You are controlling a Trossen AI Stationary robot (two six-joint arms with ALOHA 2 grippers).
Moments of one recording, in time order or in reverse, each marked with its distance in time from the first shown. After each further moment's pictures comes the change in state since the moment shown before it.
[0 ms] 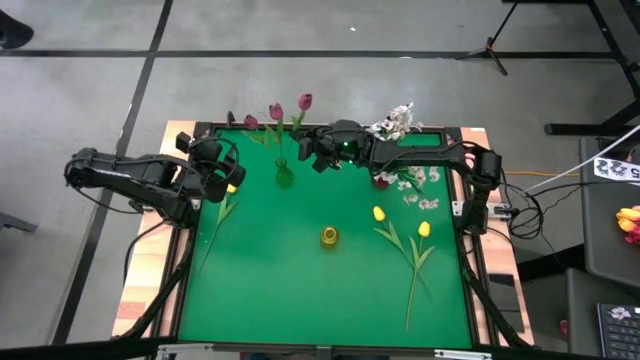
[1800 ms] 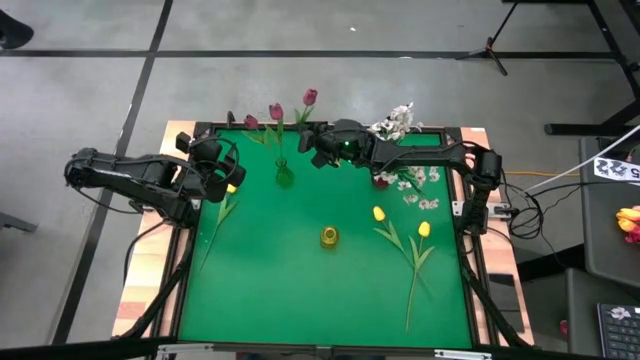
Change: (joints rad) left arm 0.000 0.000 0.000 0.000 0.000 -0.006; right arm -0.001 -0.002 0.000 0.027 0.137 0.048
